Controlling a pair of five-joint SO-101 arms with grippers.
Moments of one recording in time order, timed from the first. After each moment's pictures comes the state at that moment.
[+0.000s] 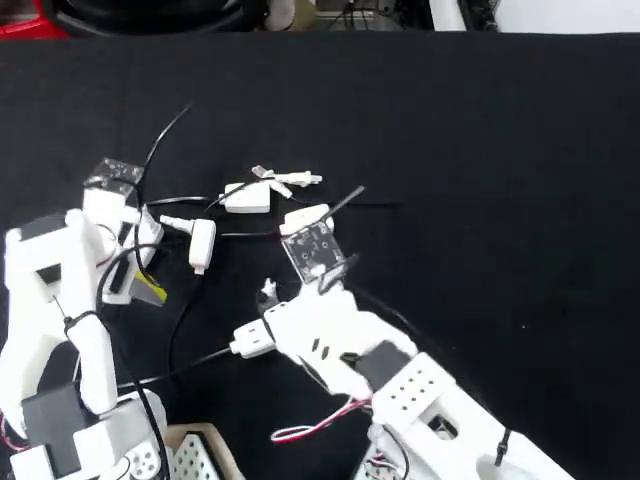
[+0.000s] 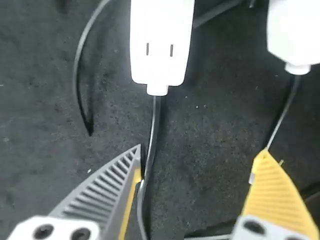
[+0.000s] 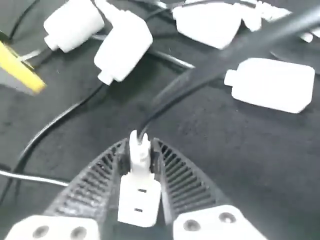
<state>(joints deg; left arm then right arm) -26.2 -15.7 42.2 62.7 -37.8 -41.7 -57.4 85.0 22.4 -13.3</state>
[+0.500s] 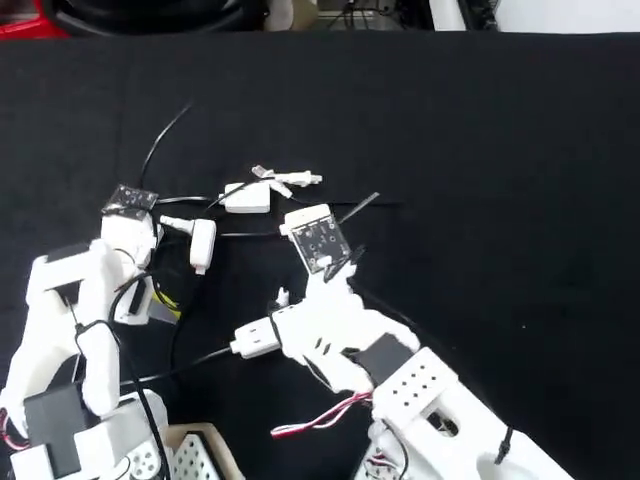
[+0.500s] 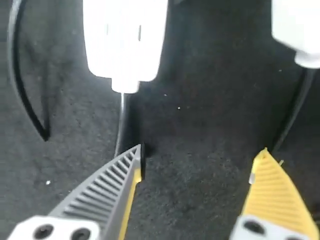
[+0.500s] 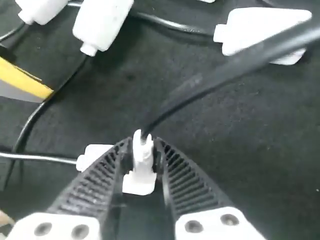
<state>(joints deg) -24.4 -15.8 53.8 51.6 -33.3 -40.4 -56.6 80.1 36.8 -18.2</state>
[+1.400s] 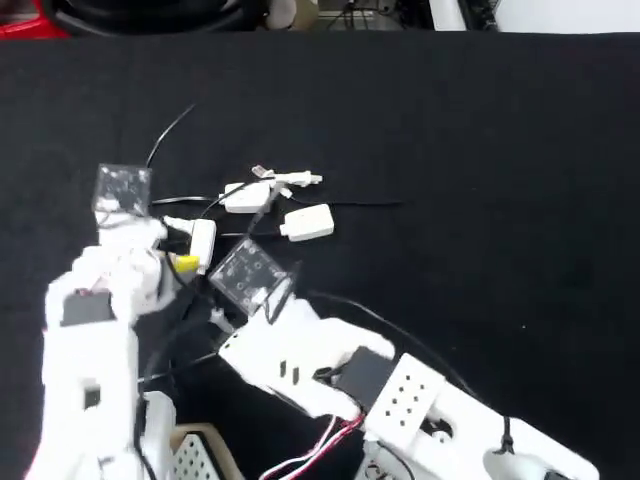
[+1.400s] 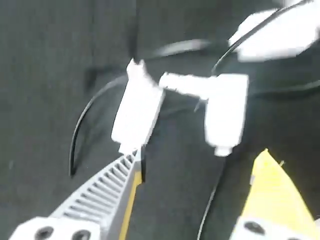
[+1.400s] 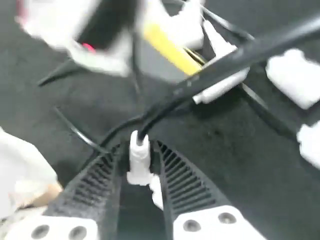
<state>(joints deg) -11.3 -62.1 66.6 51.0 -13.3 -57.0 -56.1 69.3 35.0 -5.7</state>
